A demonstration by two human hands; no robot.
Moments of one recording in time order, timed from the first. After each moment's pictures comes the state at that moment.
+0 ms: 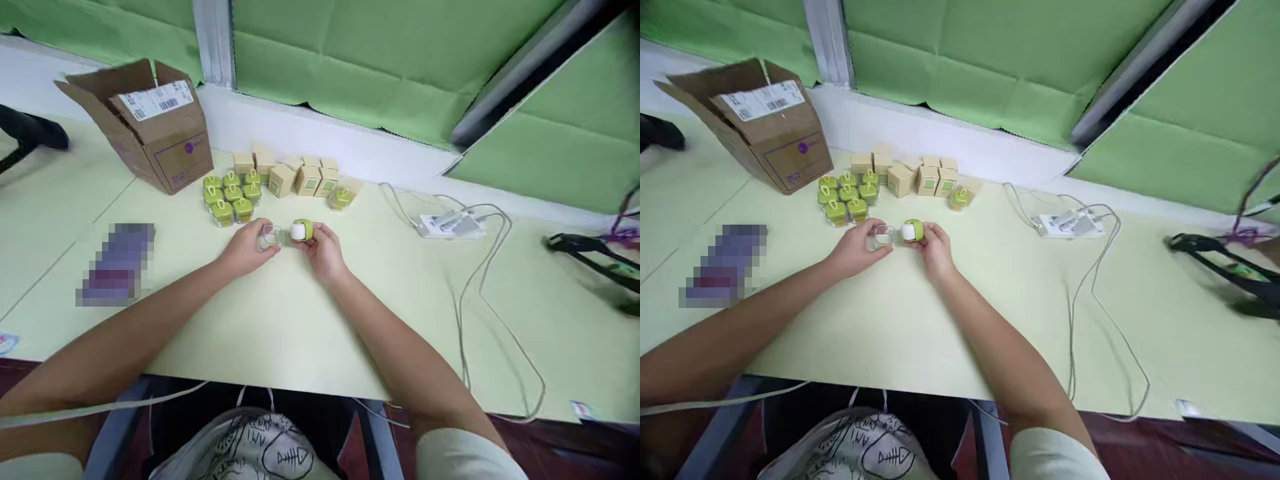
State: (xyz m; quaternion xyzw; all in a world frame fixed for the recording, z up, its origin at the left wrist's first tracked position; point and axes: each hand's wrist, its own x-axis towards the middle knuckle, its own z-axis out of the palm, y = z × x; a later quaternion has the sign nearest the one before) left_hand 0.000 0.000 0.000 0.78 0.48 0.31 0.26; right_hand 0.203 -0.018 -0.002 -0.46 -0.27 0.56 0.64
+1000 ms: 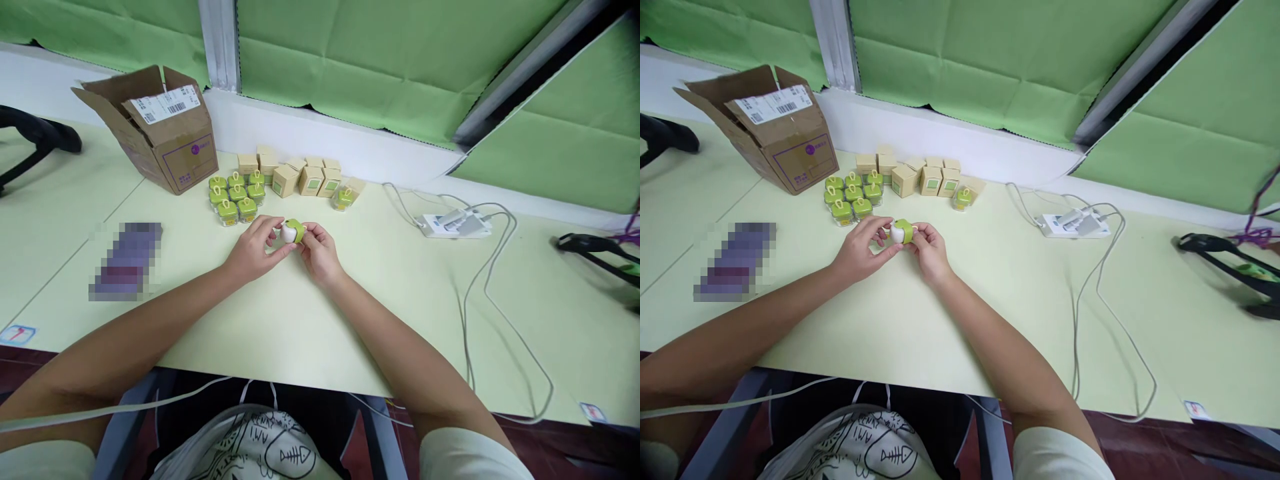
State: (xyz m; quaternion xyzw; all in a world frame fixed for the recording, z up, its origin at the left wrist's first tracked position) left_hand 0.007 -0.014 0.003 0.81 0.31 0.48 0.12; right_hand 0.192 -0.023 -0.011 -0.39 -0.38 0.56 0.62
